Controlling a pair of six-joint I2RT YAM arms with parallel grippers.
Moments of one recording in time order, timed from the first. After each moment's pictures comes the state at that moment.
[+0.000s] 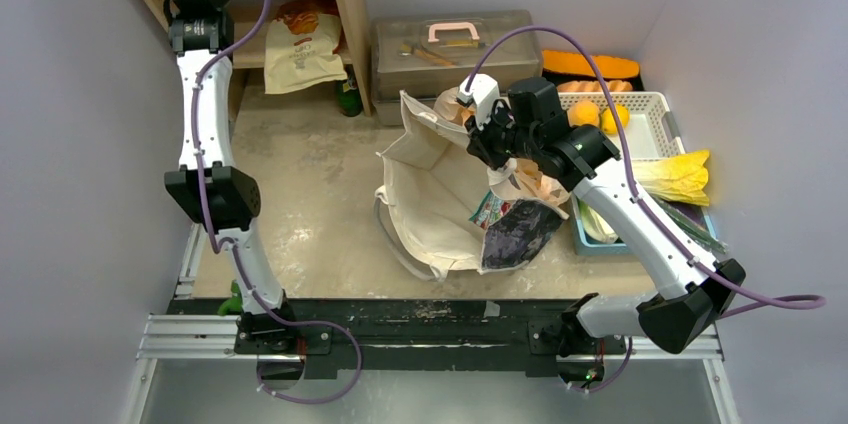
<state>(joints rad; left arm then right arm) 0.14 2.03 2.41 -0.11 0.66 0.30 0.59 1.32 1.45 -0.75 -0.17 -0.22</state>
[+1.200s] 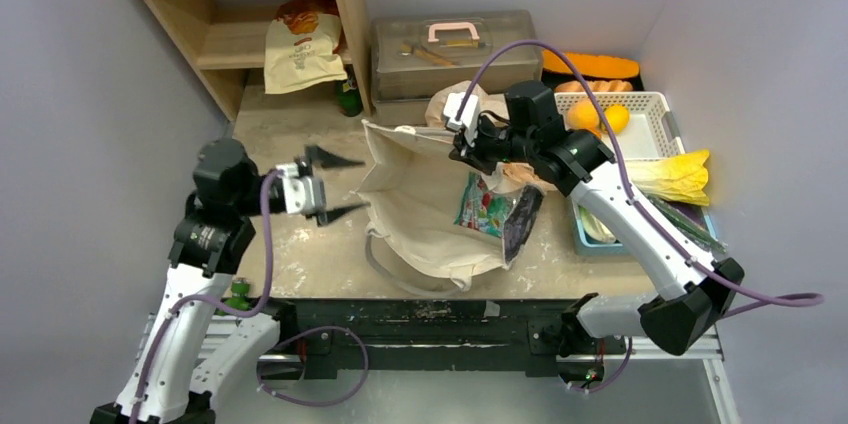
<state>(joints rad) -0.19 0.80 1.10 -0.37 1.07 0.54 0.60 1.29 1.39 -0.66 -0.41 -0.48</state>
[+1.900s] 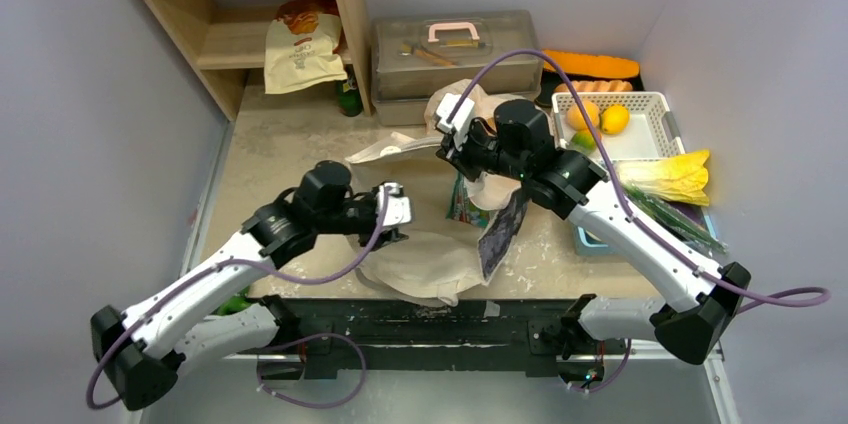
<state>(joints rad) -0.73 0.90 0.85 -0.50 0.52 0.56 0.75 1.24 1.31 -0.46 -0.22 -0.34</state>
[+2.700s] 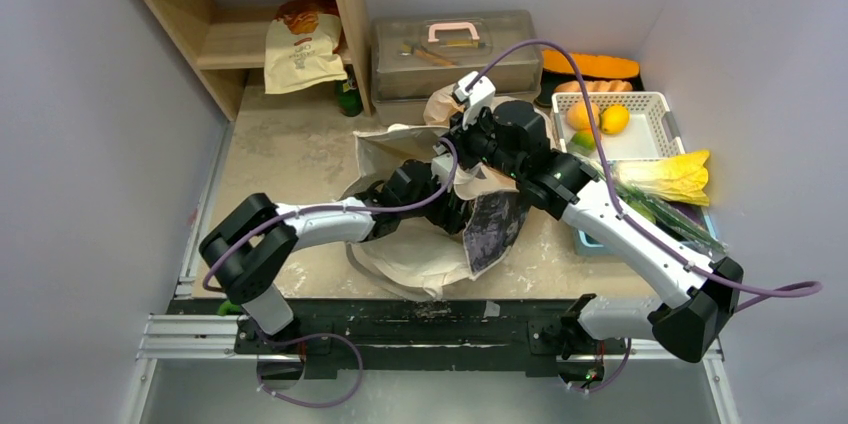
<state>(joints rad) -0.86 1.63 0.87 0.25 0.17 -0.24 0.74 1.26 1.24 -0.29 0.00 0.06</state>
